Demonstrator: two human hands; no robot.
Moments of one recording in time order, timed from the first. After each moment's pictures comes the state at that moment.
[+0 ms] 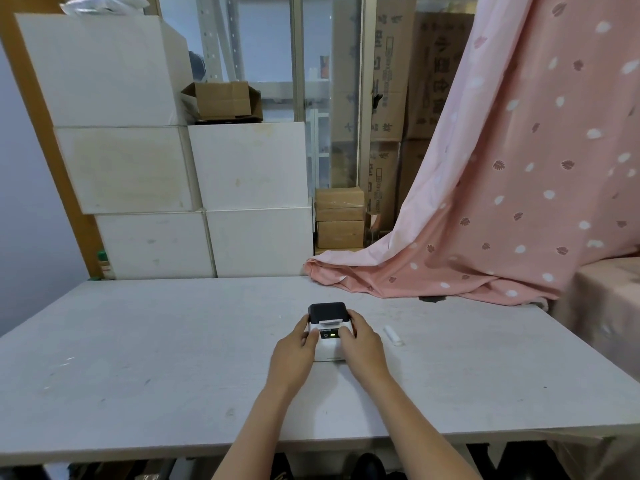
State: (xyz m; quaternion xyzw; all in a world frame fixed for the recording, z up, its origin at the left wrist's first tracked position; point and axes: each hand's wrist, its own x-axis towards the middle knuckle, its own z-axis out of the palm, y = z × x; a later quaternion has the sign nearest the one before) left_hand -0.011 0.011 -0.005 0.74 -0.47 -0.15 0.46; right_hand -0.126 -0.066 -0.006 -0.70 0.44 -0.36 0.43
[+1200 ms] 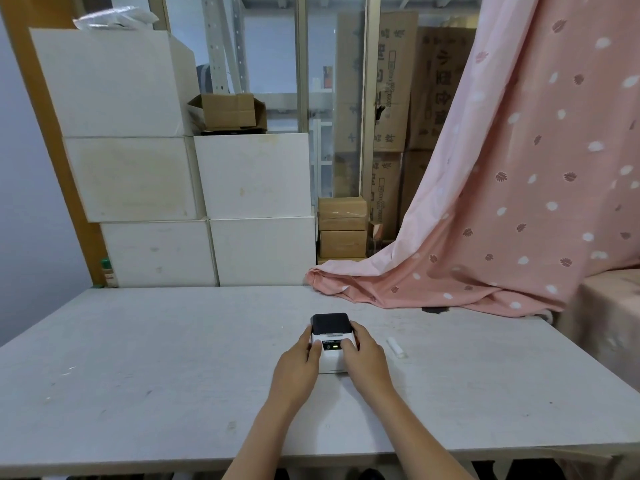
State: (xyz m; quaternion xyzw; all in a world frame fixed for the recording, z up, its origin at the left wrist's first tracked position) left_hand -0.014 0.013 -0.008 0.75 -0.48 -0.13 0.44; right_hand -0.126 -0.069 -0.011 -0.70 0.43 -0.37 0.43
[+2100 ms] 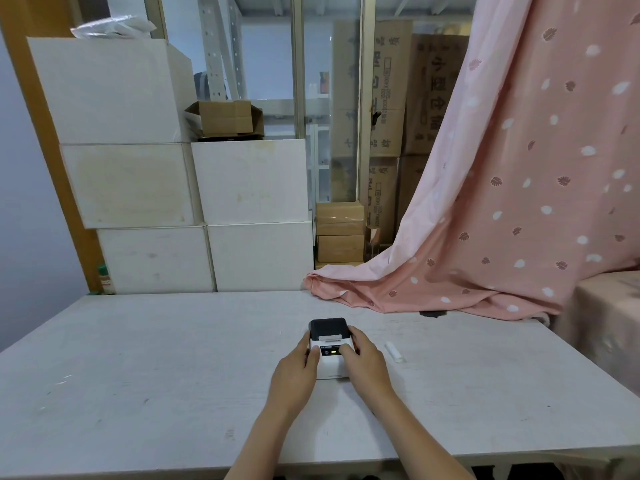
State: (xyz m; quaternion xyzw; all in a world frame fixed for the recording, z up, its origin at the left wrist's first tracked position) left_hand -0.014 0.013 -0.007 0.74 -0.49 -0.12 0.43; right_hand -0.132 -0.065 -0.005 -0.68 0.42 -0.36 0.47
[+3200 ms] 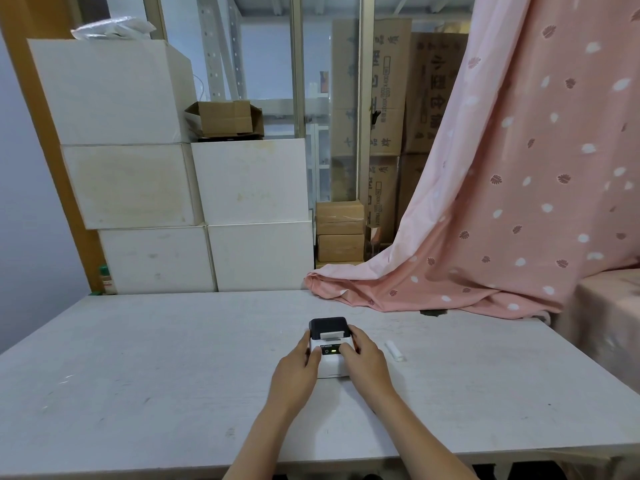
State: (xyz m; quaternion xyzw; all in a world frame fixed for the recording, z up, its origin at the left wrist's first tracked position) left_hand -0.017 0.016 -0.001 0.75 -0.48 -0.14 0.43; right_hand -0.134 -0.061 0.001 -0.68 0.42 -0.36 0.47
